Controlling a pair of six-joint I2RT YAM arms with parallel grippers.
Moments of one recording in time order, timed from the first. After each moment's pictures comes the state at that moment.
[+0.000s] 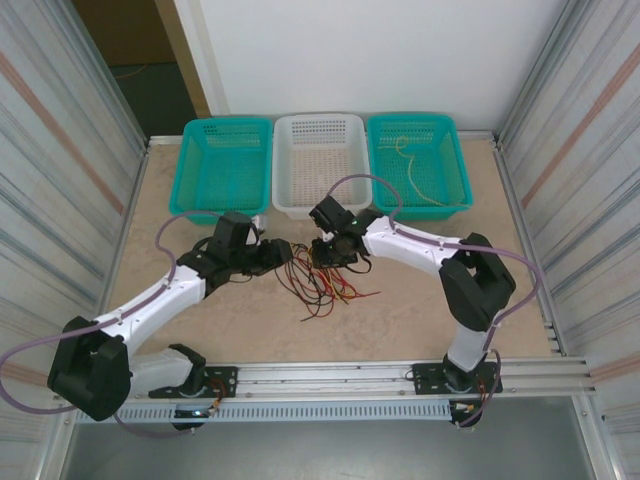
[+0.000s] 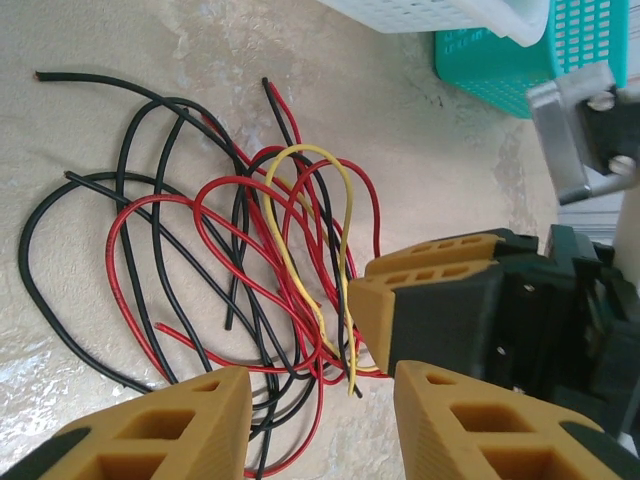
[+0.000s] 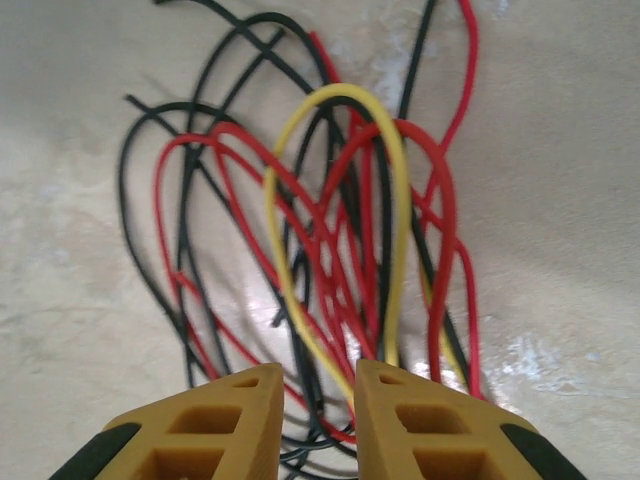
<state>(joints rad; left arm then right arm) -0.51 1.18 0.71 -0.27 0.35 -0.82 0.81 1.80 1.29 -0.67 -0.08 0.60</state>
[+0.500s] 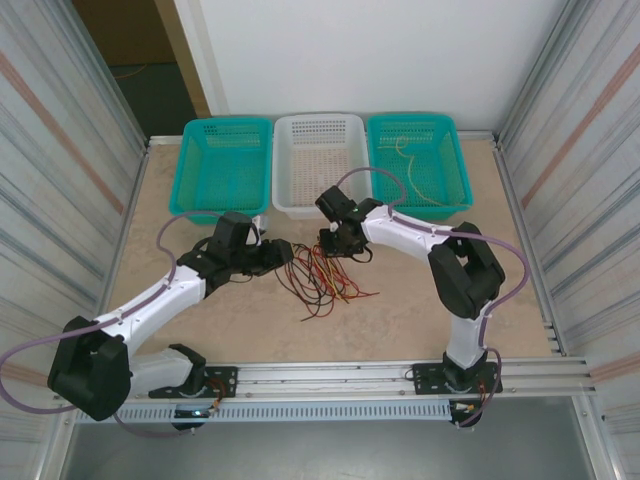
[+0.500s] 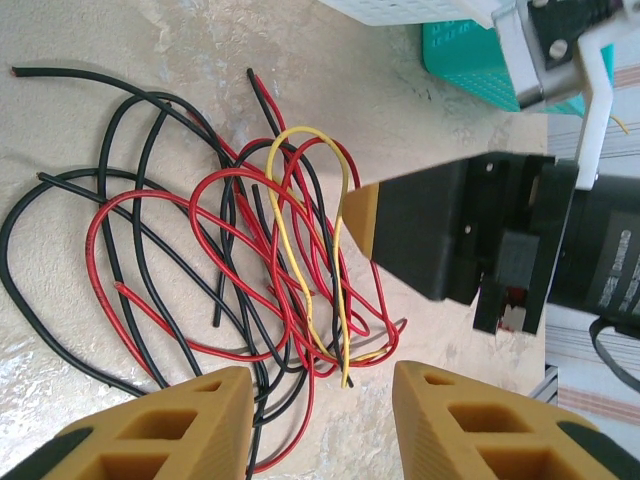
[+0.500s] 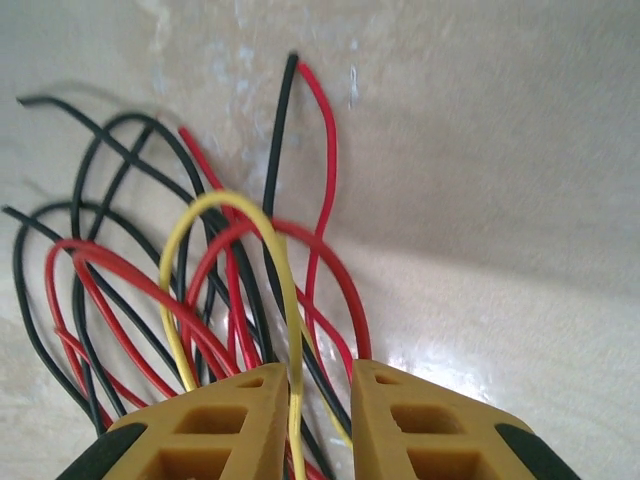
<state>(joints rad) -0.51 1.18 0.70 -0.26 0.38 -0.82 0.72 1.88 1.37 -0.69 -0.05 0.60</state>
